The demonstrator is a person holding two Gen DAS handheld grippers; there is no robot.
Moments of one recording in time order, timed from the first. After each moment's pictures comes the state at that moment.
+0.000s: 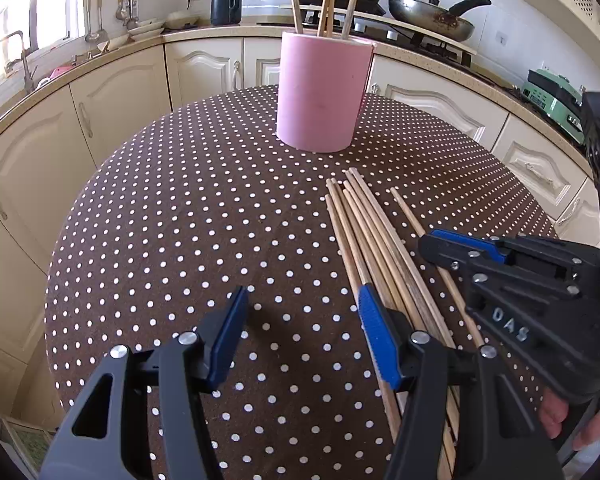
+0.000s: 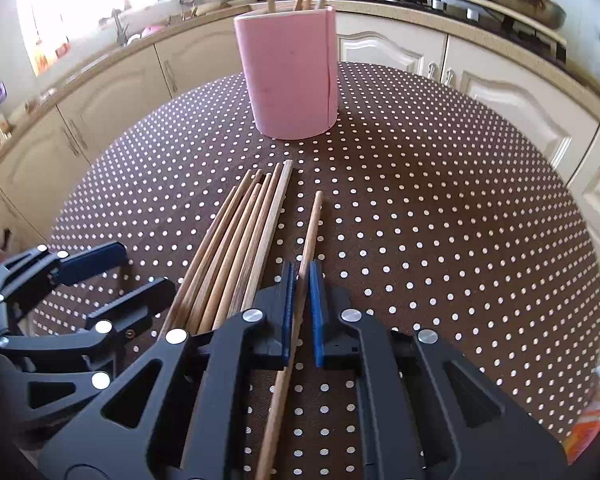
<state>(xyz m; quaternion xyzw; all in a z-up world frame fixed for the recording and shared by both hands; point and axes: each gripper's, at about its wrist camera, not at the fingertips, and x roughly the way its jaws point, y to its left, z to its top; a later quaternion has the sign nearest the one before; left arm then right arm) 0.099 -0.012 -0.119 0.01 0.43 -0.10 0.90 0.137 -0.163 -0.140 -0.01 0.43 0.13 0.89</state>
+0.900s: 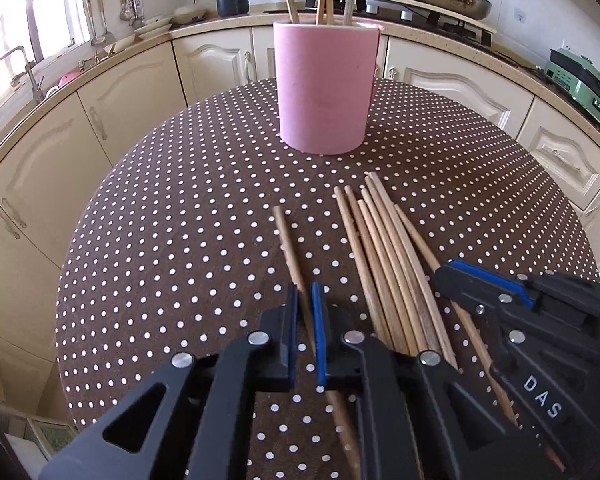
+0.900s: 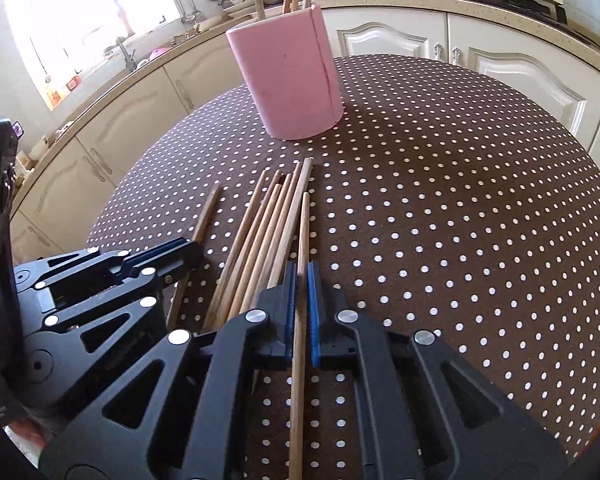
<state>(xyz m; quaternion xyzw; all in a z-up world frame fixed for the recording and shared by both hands) 0.126 -0.036 -0.116 0.04 0.45 -0.06 0.89 0.130 -0.175 -0.138 0.06 0.43 0.16 0.89</state>
